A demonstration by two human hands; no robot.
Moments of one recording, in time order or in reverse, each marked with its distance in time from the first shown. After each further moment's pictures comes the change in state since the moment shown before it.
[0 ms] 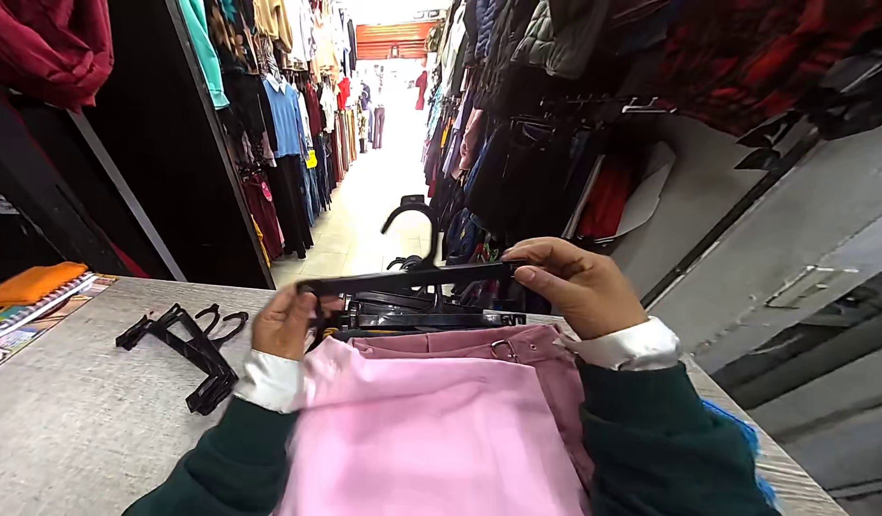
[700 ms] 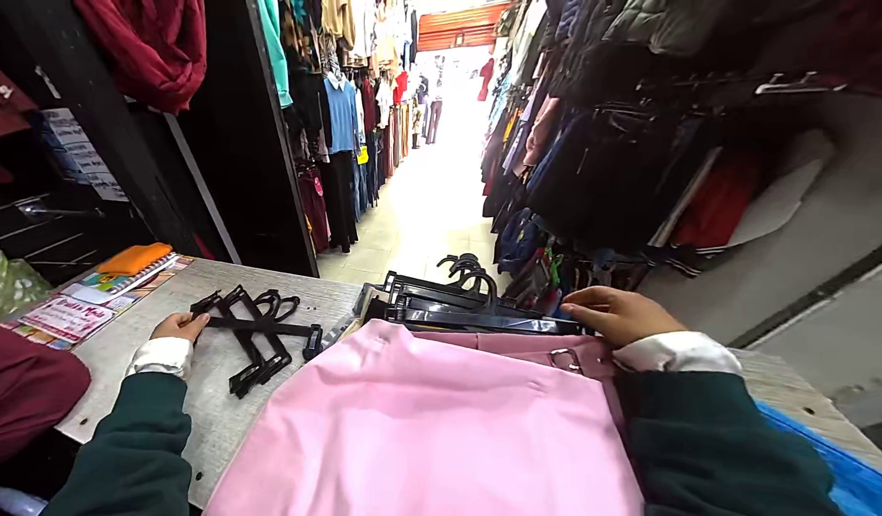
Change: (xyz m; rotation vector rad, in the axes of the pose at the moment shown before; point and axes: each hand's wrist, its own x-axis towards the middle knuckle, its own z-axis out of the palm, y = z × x) left_hand 0.040 0.017 -0.261 1.024 0.402 -0.678; right_hand 0.002 0.104 -0.020 -0.557 -0.206 0.496
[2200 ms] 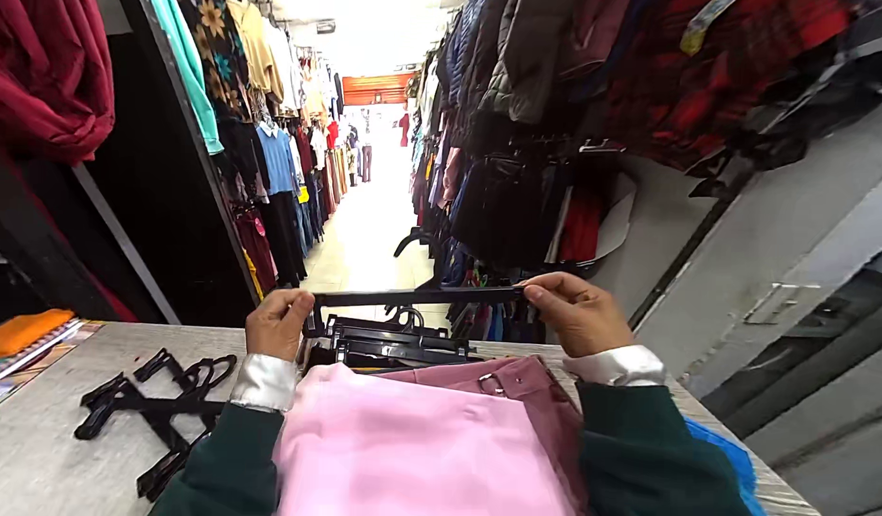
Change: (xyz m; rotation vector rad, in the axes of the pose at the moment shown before) left_hand -0.143 0.174 0.150 -0.626 -0.139 0.822; right_hand -0.038 -0.048 -0.037 0.782 0.378 -0.269
